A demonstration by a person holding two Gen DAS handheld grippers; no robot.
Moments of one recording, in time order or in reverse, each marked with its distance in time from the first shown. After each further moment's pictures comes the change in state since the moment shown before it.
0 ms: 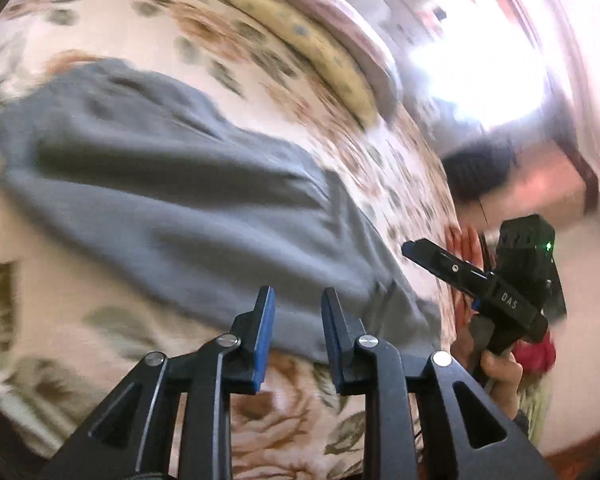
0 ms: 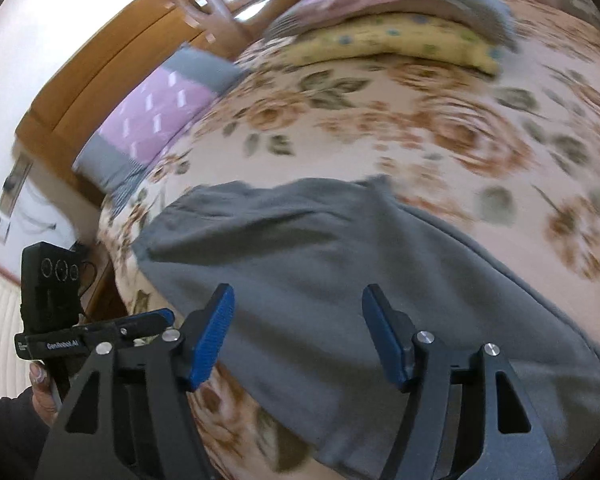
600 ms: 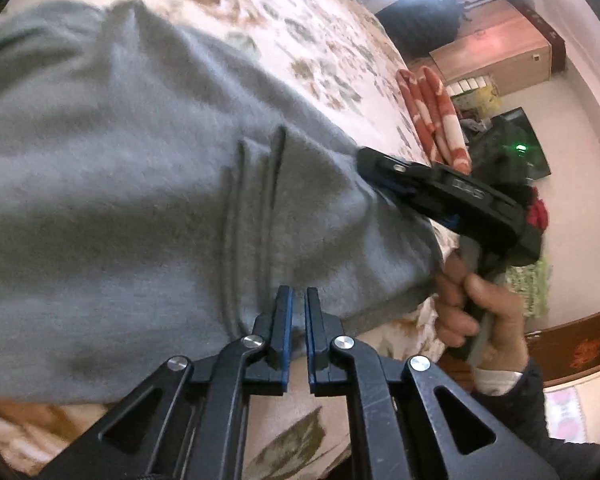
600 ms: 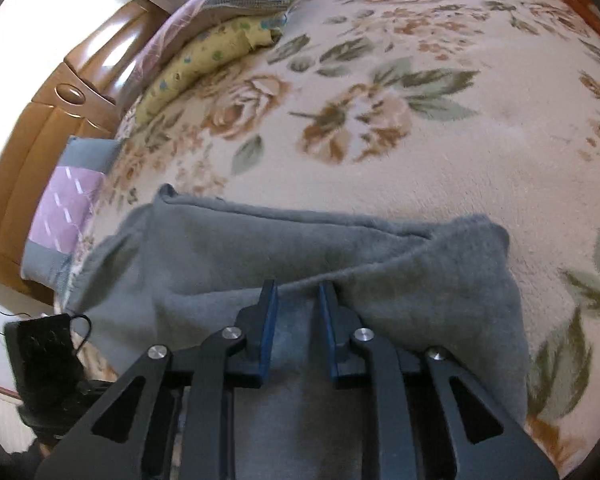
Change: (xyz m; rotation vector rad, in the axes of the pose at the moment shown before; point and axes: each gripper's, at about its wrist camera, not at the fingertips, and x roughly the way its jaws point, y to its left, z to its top) left arm 0.167 -0.118 -0.062 0.354 0.440 -0.126; right arm -0.065 -0.170 -0.086 0.438 -0.116 -0.179
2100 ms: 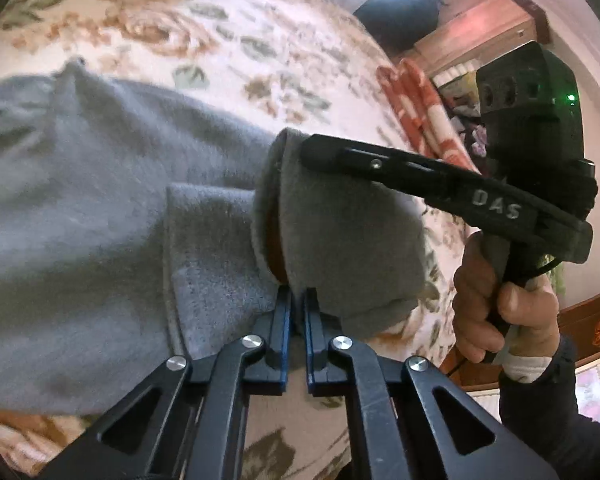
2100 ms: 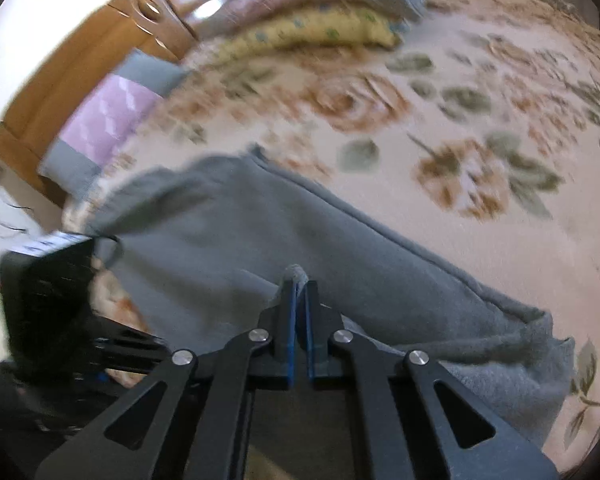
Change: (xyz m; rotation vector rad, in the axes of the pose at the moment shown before) left arm -0.001 -0.053 0.015 0.107 -0.028 0.029; right arm -0.021 0.082 0.001 -0.365 0.083 0.068
